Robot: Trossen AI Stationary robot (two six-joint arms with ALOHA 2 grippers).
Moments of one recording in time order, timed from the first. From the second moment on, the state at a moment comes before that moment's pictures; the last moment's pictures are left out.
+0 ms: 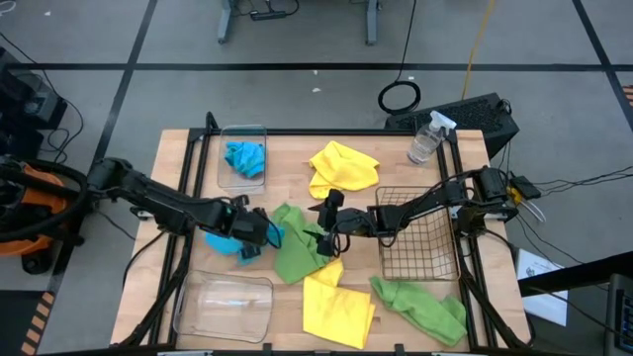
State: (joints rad) left arm -0.26 1.32 0.79 -0.73 -0.32 -0.45; right arm 0.15 1.82 0.95 0.47 0.33 0.07
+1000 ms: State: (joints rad) left arm -0.37 1.08 0.97 -0.27 -0.54 0.02; right arm 0.27 1.92 1.20 0.88 0.53 -0.67
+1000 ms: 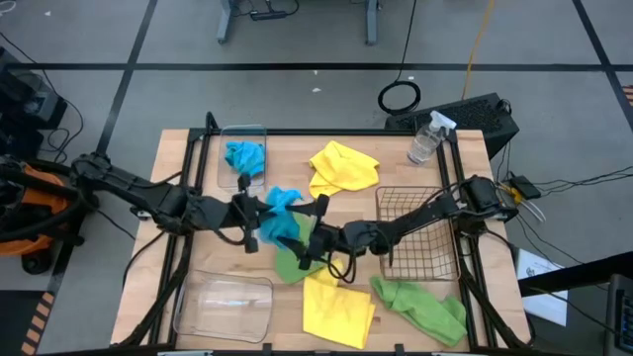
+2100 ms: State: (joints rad) left arm -0.46 1.03 0.97 -0.37 -0.57 0.09; right arm 0.26 1.97 1.35 0.60 0.56 -0.47
